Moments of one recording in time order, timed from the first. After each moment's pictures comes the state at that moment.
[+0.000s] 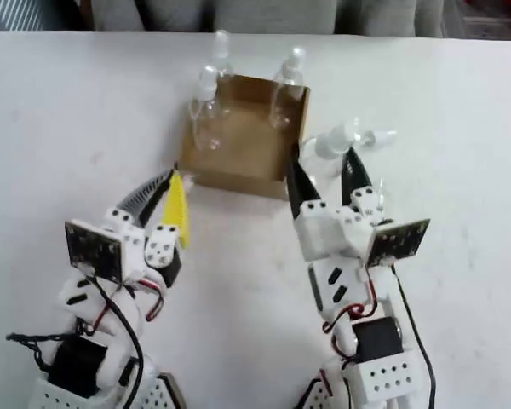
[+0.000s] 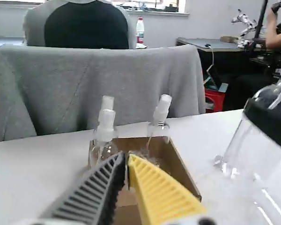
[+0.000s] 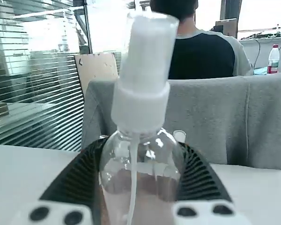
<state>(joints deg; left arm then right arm) 14.1 -98.8 75.3 38.7 4.4 -16.5 -83.6 78.1 4.7 -4.0</state>
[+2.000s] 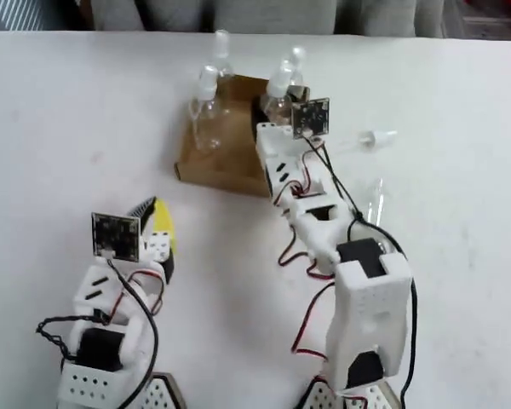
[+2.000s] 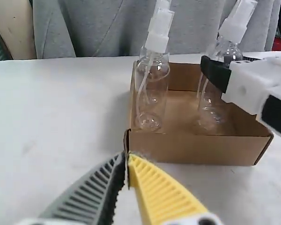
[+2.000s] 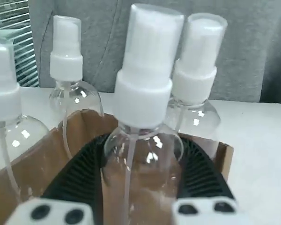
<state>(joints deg) 4.3 -104.1 97.1 36.4 4.2 -16.1 27.5 29.2 -43.1 -0.4</state>
